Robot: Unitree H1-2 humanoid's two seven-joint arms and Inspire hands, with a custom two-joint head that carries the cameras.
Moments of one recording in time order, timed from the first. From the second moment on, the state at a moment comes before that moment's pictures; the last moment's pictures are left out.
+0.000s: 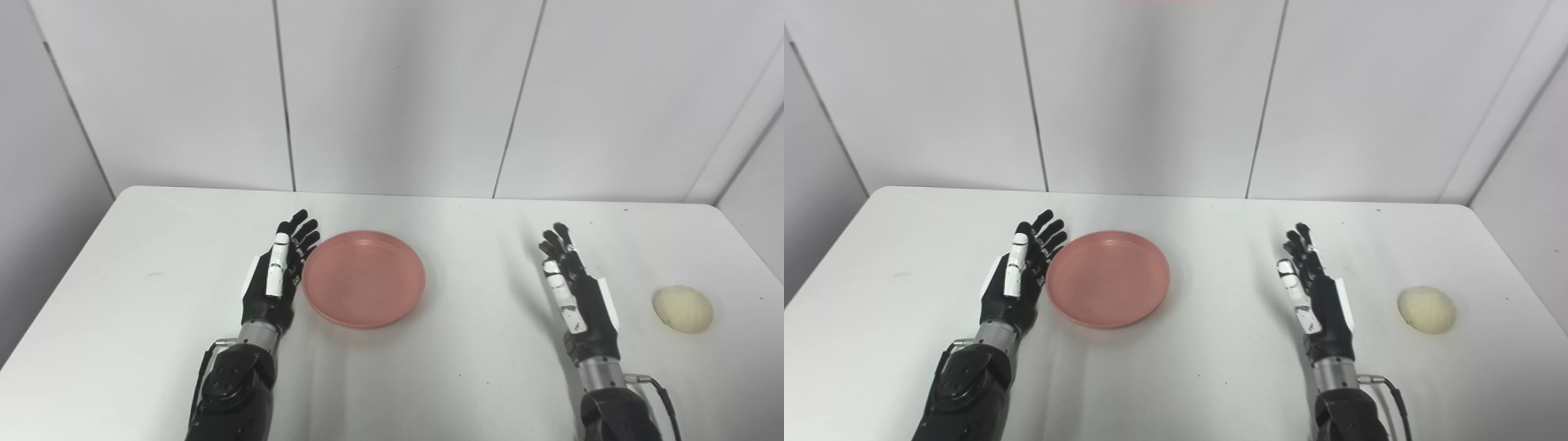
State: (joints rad) left arm -0.43 -0.02 0.05 0.45 -0.18 -0.11 -0.10; right arm -0.25 -0.13 -0.11 0.18 0.04 -0.22 0.05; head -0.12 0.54
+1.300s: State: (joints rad) left arm -0.44 -0.02 -0.02 0.48 -0.17 -0.13 -0.23; right arm -0.31 -0.28 -0.18 -0.08 -0.24 -0.04 -0.06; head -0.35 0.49
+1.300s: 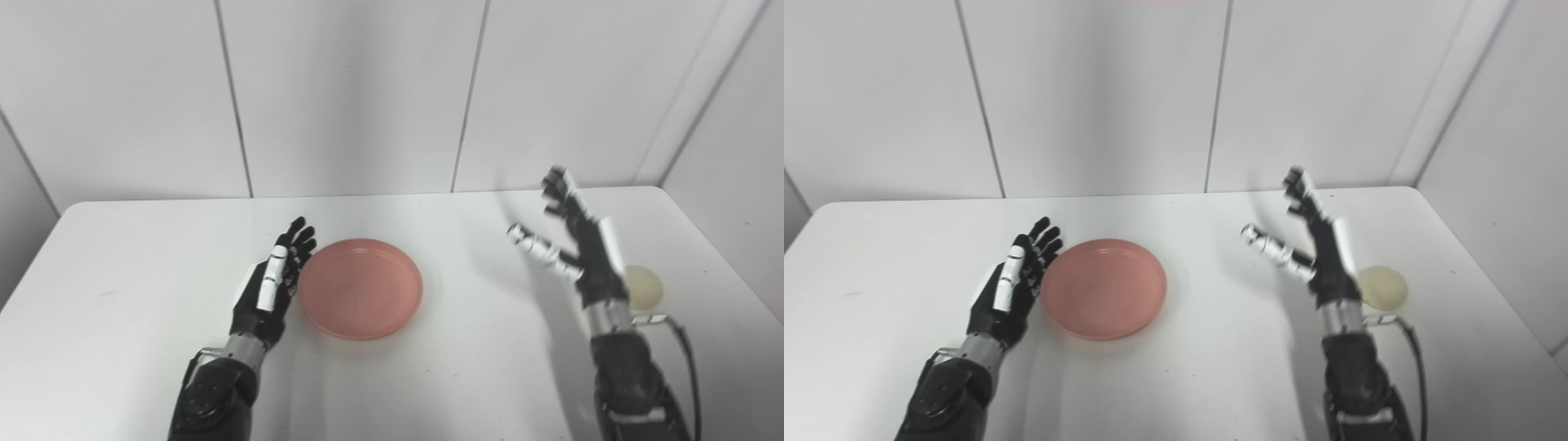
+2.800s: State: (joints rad) left arm -0.42 0.00 0.02 0.43 -0.21 -0.09 -0.28; right arm -0.30 -0.45 -0.30 -0.08 -1.05 0.47 0.41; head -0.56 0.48
